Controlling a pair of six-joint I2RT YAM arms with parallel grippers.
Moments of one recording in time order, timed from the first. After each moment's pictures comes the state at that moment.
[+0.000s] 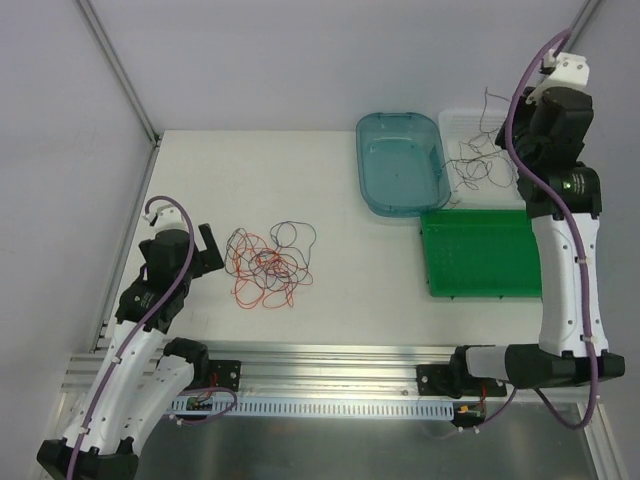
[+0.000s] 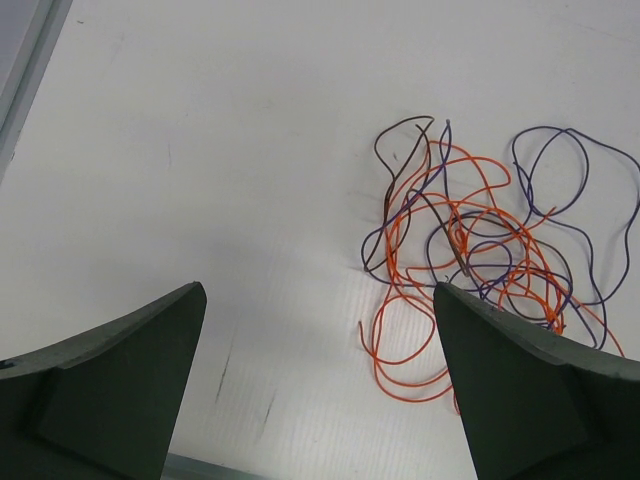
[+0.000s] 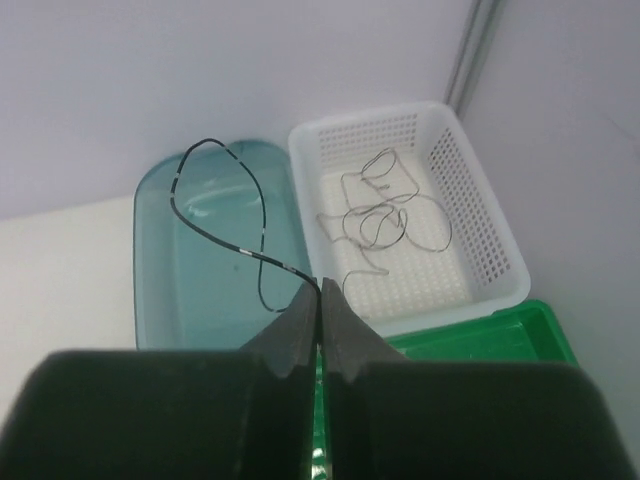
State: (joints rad) left arm -0.23 0.63 0.72 -0.70 -0.37 -0.35; right arm 0.13 1.28 1.77 -0.72 0.28 0.09
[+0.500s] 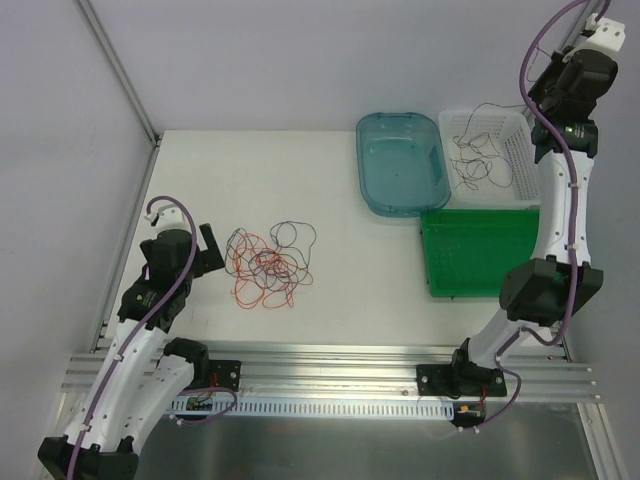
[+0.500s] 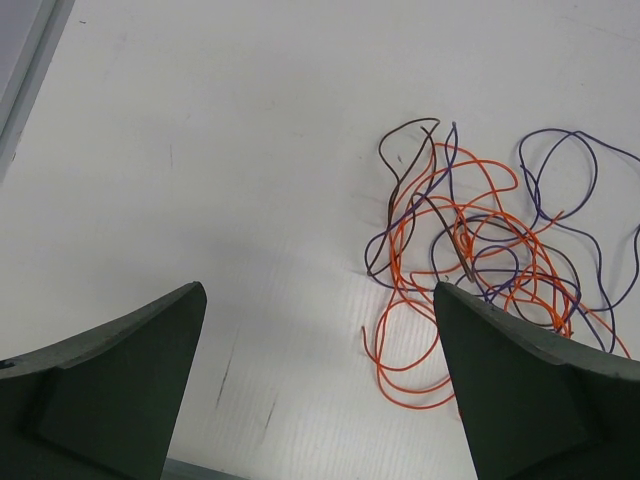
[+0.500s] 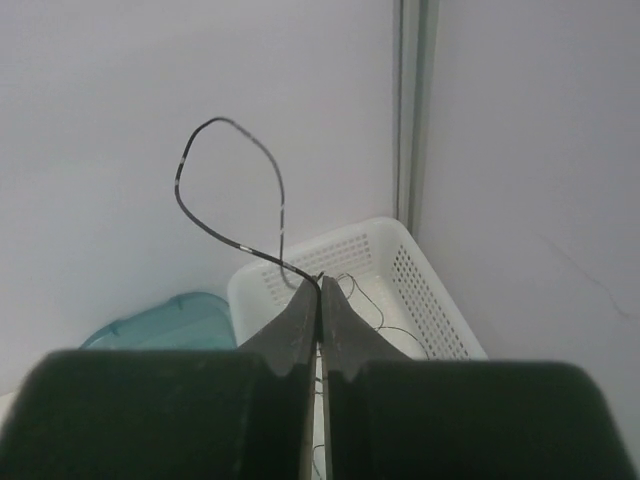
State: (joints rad) left arm -0.23 0.62 0.69 -0.67 -0.38 -0.35; right arm -0.17 1.67 1.98 -0.34 0.14 0.15
